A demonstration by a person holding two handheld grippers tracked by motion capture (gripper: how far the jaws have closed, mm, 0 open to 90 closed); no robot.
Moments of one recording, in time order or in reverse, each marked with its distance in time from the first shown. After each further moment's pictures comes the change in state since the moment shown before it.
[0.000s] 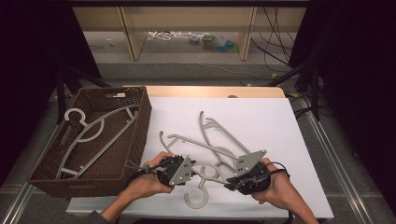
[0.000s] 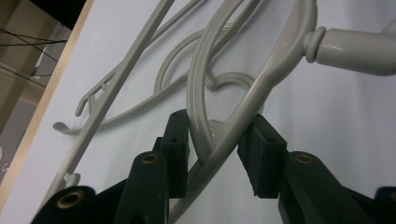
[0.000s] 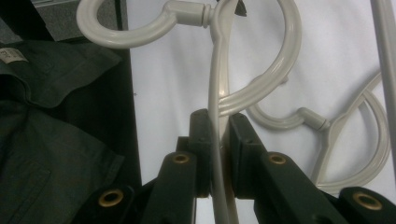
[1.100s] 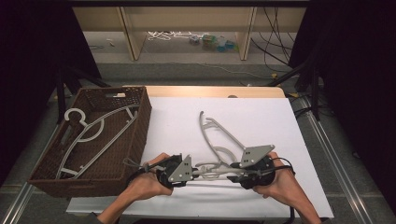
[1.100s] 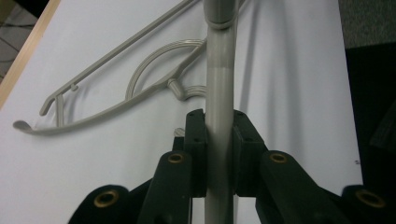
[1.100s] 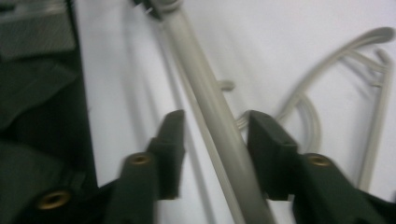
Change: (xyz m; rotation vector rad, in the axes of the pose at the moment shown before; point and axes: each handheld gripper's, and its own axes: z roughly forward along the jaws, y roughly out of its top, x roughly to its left) left arm 0.002 0.013 -0.017 -0.002 -0.116 -0.157; right arm -0.013 0.000 -0.014 -0.073 -0.163 0.084
